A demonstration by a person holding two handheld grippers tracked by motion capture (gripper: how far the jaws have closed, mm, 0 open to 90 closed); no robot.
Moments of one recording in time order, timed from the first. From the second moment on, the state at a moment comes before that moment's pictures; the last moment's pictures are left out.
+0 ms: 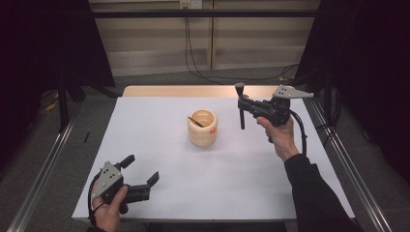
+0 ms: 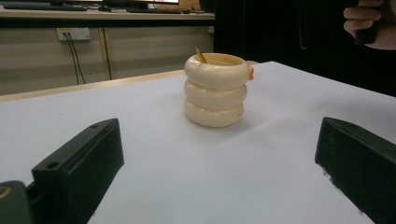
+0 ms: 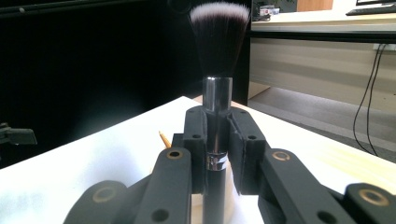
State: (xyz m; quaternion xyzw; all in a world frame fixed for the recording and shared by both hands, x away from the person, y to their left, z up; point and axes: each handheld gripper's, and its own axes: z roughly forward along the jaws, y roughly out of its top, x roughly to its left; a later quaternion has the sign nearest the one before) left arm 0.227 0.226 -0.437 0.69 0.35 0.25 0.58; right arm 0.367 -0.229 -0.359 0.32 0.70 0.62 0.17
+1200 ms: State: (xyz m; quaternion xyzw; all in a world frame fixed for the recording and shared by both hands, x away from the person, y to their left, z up) left arm 0.228 0.225 -0.437 0.70 0.35 0.25 0.58; right arm 0.403 -0.174 -0.353 0.32 0.70 0.62 0.16
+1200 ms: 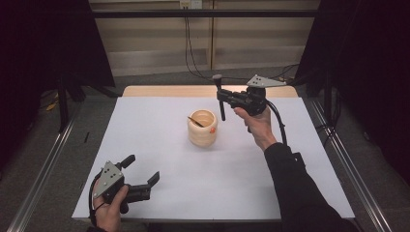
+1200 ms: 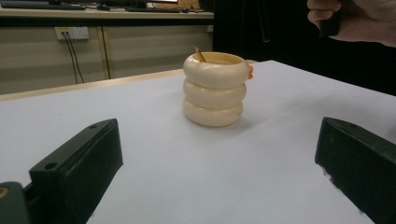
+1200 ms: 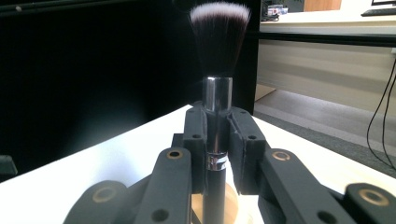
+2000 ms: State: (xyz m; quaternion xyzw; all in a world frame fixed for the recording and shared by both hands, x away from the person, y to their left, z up) left arm 0.228 0.227 -0.438 0.70 0.35 0.24 0.58; right arm 0.423 -0.135 -0.365 0.31 0.72 0.61 0.15
